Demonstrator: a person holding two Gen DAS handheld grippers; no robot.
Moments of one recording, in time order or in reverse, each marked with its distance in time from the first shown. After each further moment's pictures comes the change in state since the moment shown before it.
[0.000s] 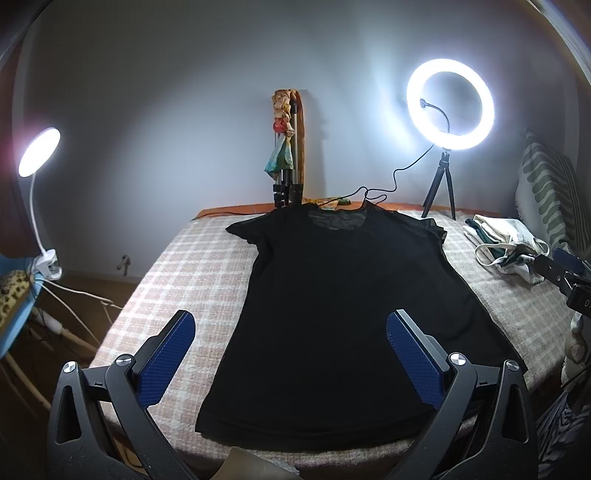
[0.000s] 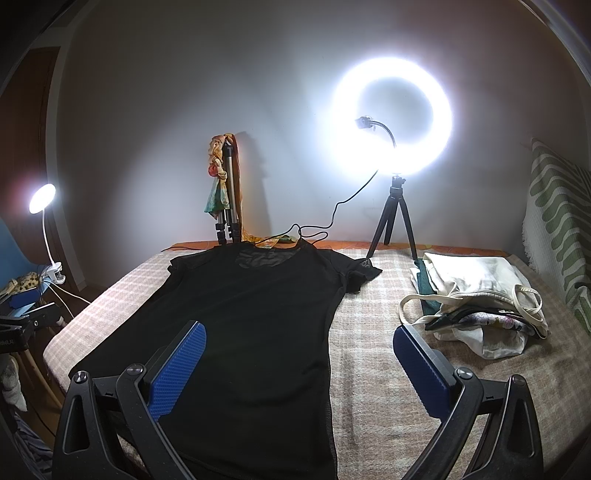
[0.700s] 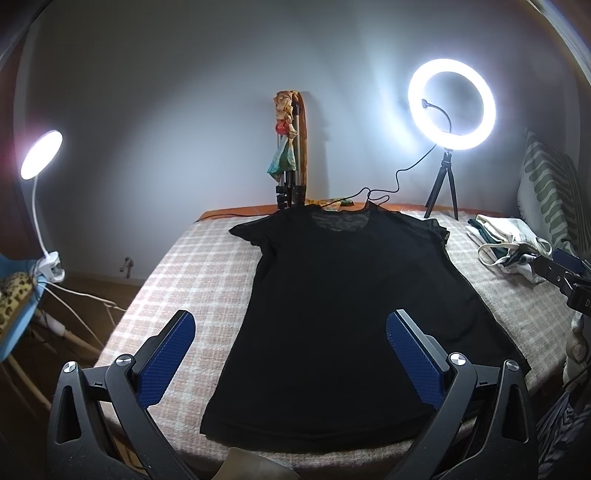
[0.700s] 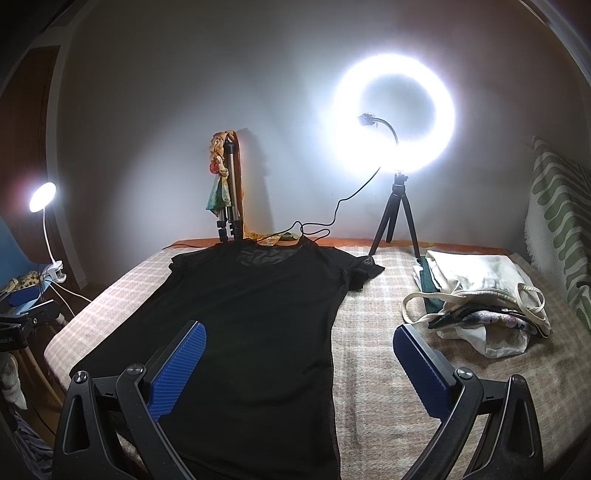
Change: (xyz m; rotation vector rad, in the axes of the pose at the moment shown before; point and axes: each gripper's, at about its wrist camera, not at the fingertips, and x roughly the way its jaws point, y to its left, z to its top) left arm 0.000 0.002 0.001 0.005 -0.004 0.010; right arm 0.003 0.002 -0.002 0.001 0.014 0.012
